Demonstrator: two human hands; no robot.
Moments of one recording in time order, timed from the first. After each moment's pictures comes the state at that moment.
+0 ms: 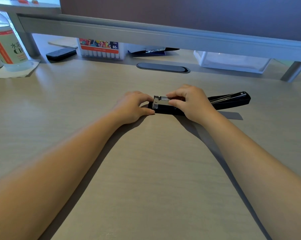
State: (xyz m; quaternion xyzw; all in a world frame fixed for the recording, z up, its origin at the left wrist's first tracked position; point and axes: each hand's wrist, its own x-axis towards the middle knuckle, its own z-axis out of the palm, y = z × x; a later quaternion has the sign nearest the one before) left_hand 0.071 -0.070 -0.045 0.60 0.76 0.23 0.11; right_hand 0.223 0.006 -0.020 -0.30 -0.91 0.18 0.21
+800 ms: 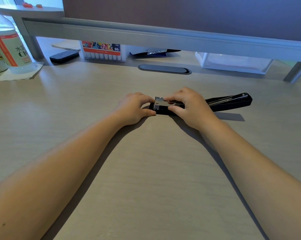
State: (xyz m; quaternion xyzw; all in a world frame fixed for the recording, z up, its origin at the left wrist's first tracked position) left_hand 0.070 -0.069 -0.047 0.60 0.76 0.23 0.10; right_hand 0.225 0.002 -0.027 -0.28 -0.93 0.13 0.21
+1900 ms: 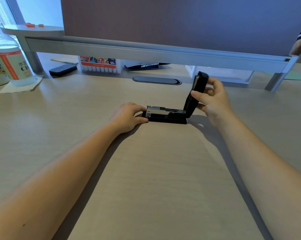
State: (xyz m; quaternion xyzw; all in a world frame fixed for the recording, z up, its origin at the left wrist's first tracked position) left_hand 0.075 -0.073 -0.047 0.58 0.76 0.26 0.10; right_hand 0.268 0.024 0.000 -0.33 -0.65 0.51 0.45
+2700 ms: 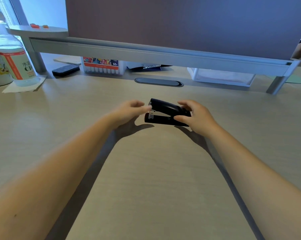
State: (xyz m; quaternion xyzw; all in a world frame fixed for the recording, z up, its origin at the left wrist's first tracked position) left_hand 0.069 -0.079 -0.029 0.51 0.71 0.37 0.31; right_hand 0.253 0.012 -0.024 -0.36 -0.86 0.26 0.24
